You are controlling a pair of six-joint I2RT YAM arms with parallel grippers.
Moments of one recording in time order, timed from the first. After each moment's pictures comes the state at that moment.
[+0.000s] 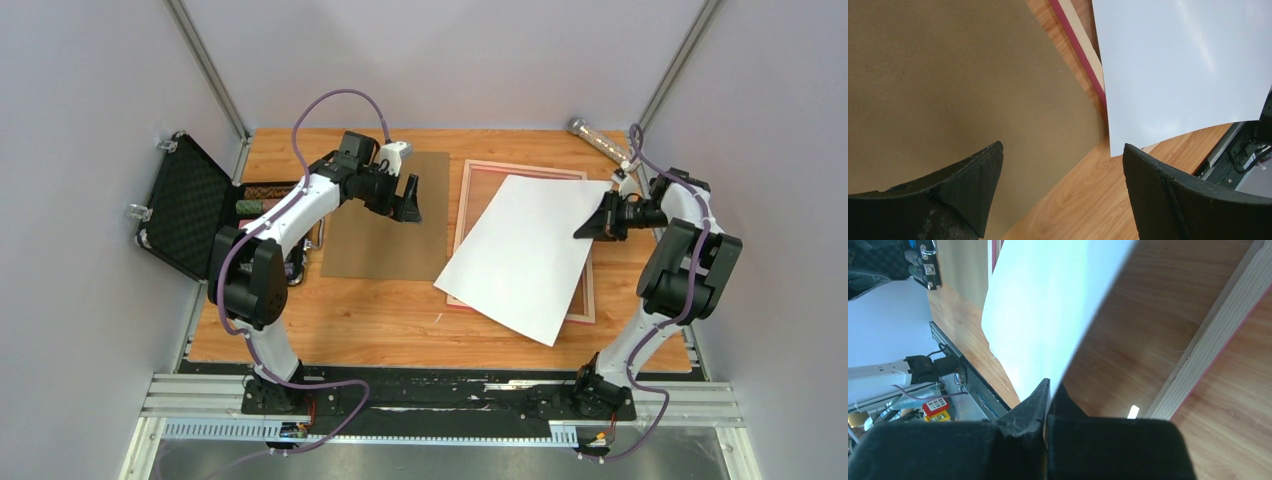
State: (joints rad) left arm -0.38 1.78 1.46 -0.57 0.53 -0.01; right arm -0.43 1.87 1.41 -1.05 -0.92 -0.33
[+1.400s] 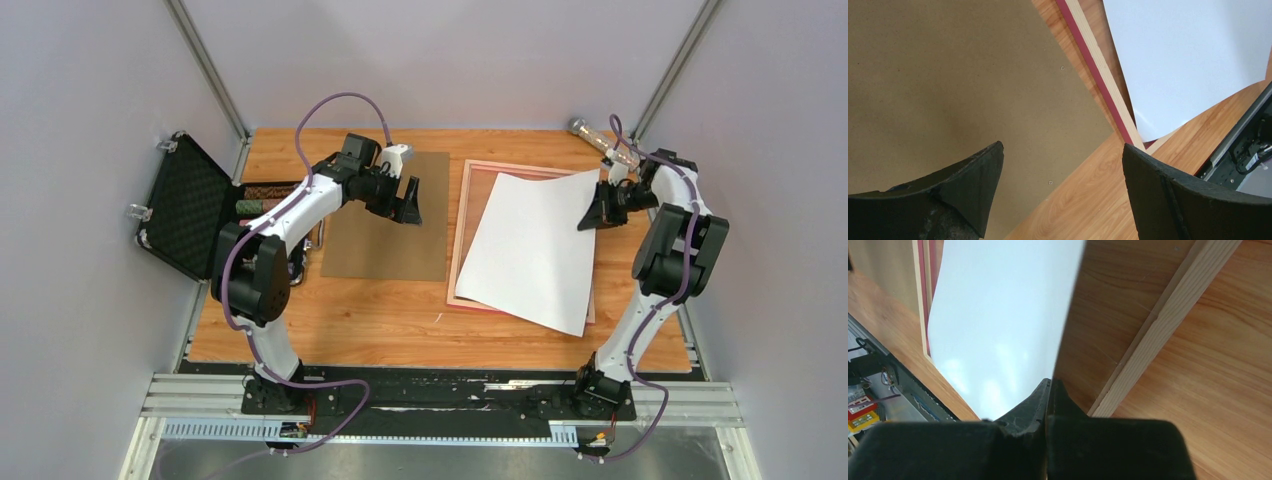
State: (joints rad) left arm -0.38 1.81 1.45 -0.57 0.53 -0.01; right arm -0.37 2.05 1.66 -1.09 -0.72 -0.45
